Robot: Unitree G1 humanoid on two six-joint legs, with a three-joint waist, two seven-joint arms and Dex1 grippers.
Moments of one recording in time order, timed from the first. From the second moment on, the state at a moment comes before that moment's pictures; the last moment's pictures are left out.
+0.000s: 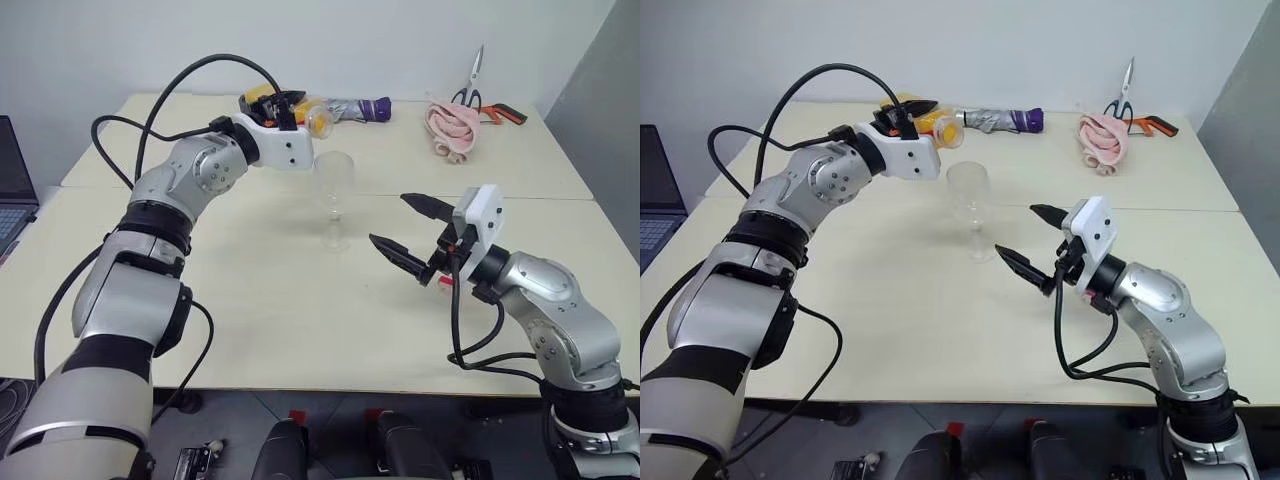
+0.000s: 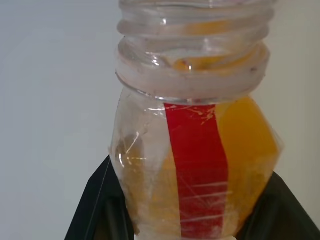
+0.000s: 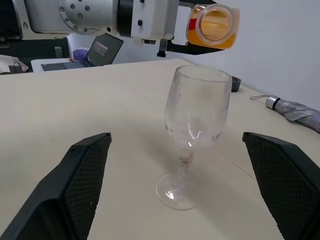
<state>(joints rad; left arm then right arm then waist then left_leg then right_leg) -1.28 0.59 -0.37 1.05 0.64 -0.68 -0.16 -0.37 -0.48 0.01 -0.49 0.45 0.53 0.61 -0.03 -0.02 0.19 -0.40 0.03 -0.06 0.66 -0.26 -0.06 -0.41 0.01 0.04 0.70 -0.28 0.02</state>
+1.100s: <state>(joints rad) -1.32 0.61 -0.39 1.08 0.70 -0.71 -0.12 -0.36 -0.51 -0.03 -0.42 0.45 0.49 0.66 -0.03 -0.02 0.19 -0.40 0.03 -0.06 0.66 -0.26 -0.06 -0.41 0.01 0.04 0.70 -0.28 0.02</state>
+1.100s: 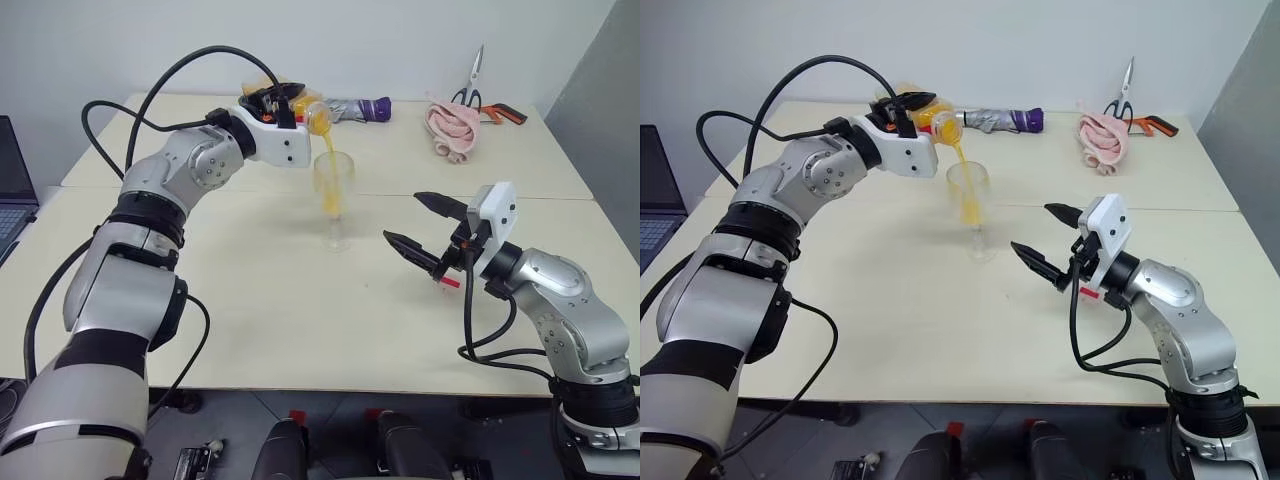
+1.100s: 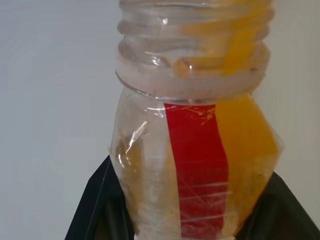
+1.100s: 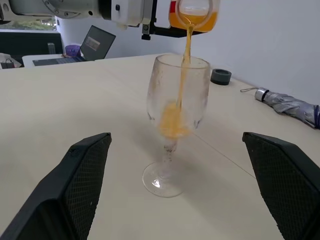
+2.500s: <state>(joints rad) -1.35 0.63 -0.44 1.11 0.75 -0.75 -0.07 -0.35 -0.49 -0.03 -0.44 0.55 0.49 0.69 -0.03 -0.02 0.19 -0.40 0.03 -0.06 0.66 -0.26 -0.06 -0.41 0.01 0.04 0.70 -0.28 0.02</state>
